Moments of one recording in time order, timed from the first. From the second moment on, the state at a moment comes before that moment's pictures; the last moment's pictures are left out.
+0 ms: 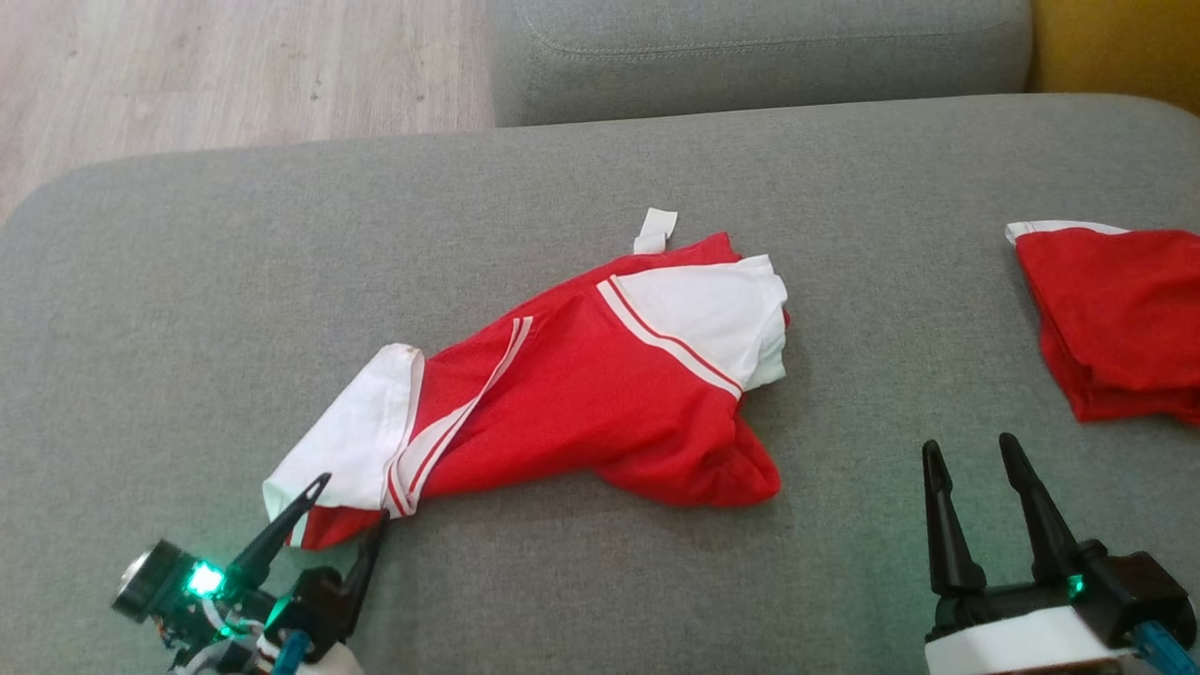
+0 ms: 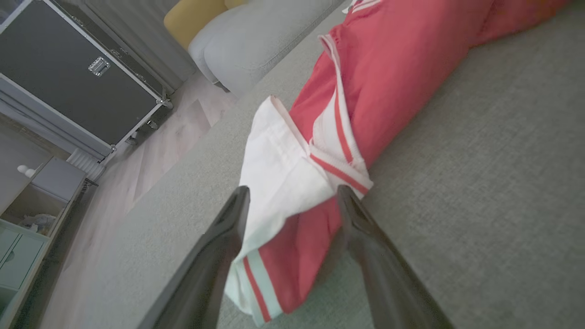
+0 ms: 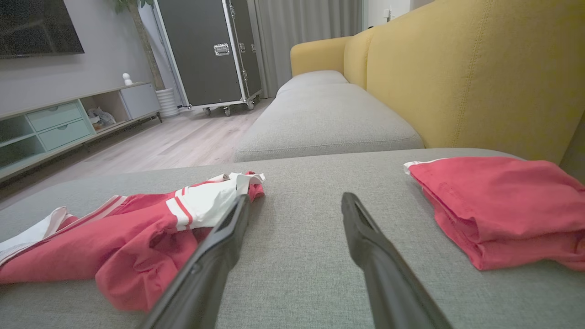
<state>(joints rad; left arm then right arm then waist) -0.18 0.48 -0.63 0.47 -0.02 0.16 -0.21 0.17 -0.05 0.03 0.06 0.13 0.13 -0.25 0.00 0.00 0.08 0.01</state>
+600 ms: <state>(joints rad) -0.15 0.50 -0.64 0.35 -0.03 0.18 -0.12 0.17 -0.06 0.05 0.06 0.13 0.13 -0.25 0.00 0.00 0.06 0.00</state>
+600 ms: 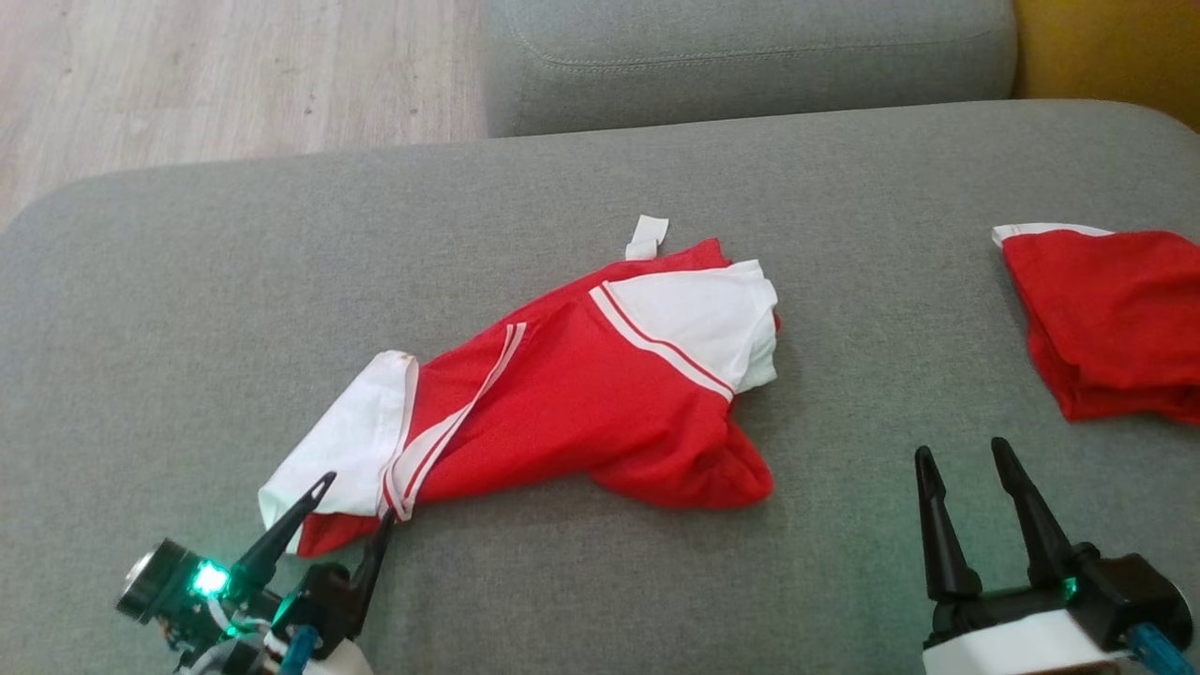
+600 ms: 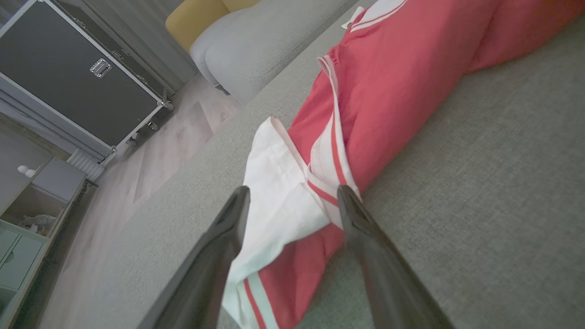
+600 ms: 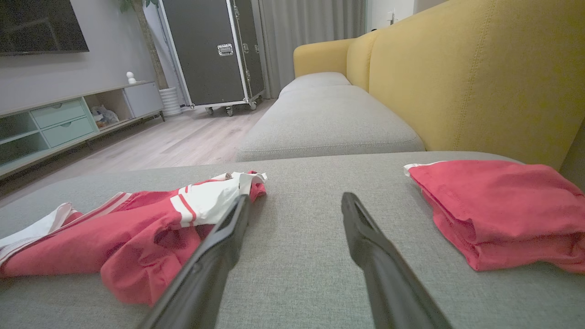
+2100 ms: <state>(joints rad) -0.17 0.52 -0.64 0.35 -0.11 0.20 -0.13 0.17 -0.08 0.04 0.06 0.13 0.13 -0.25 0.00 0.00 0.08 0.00</state>
